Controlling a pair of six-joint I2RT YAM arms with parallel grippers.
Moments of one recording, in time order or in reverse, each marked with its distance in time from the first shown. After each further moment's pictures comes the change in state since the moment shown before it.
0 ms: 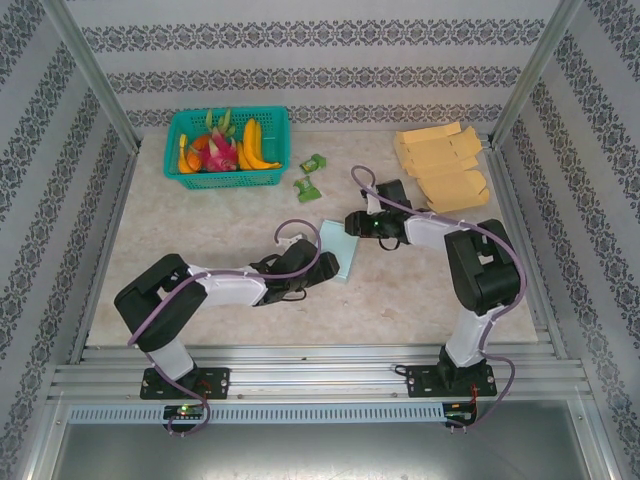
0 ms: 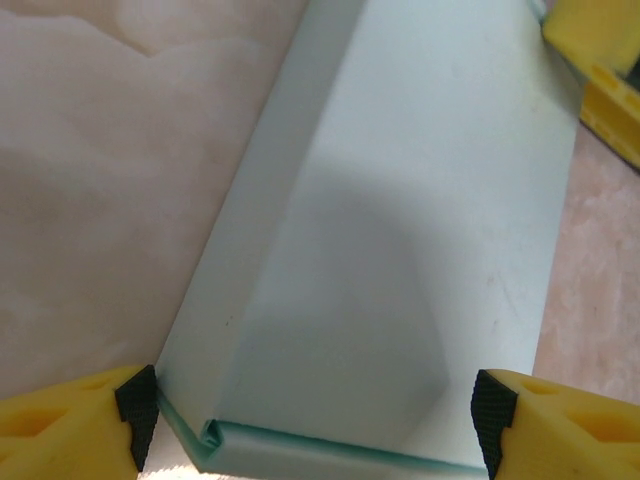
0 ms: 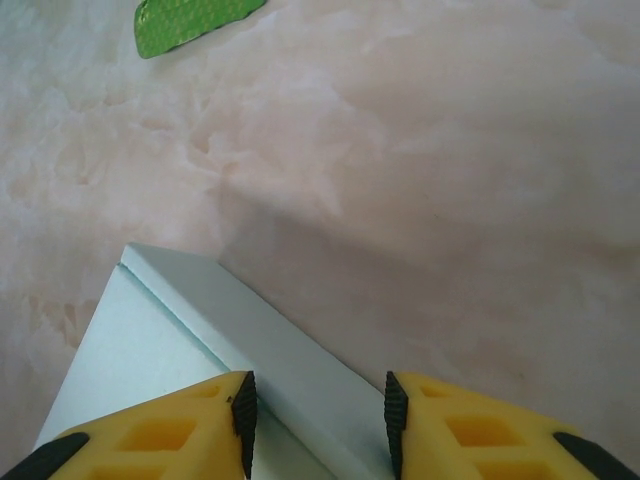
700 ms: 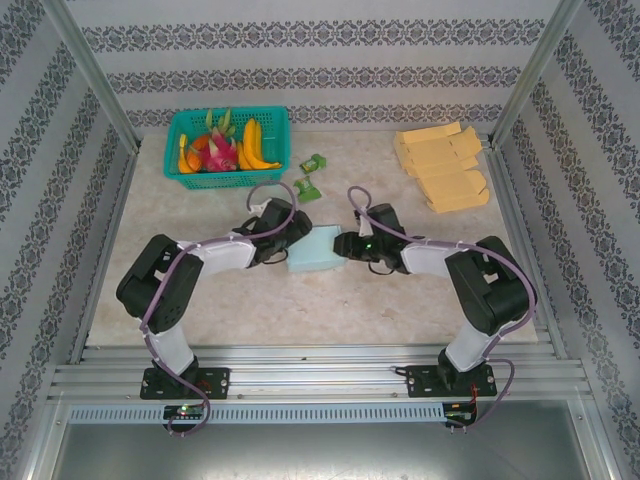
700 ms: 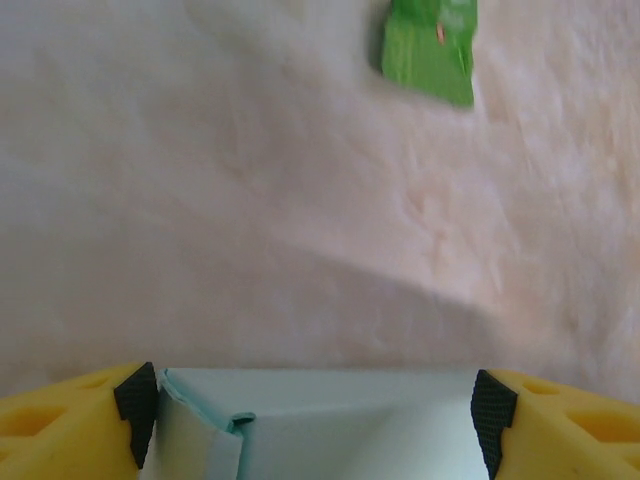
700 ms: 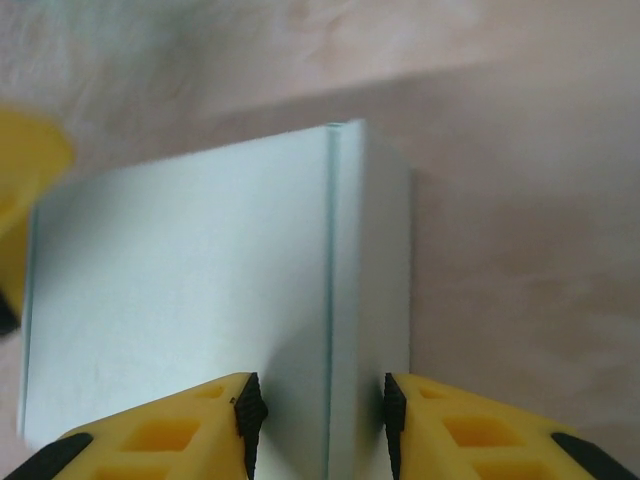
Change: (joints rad) left arm 0.293 0.077 0.188 -0.117 0.002 0.058; right arm 0.154 -0.117 -0.229 0.212 -0.020 0.240
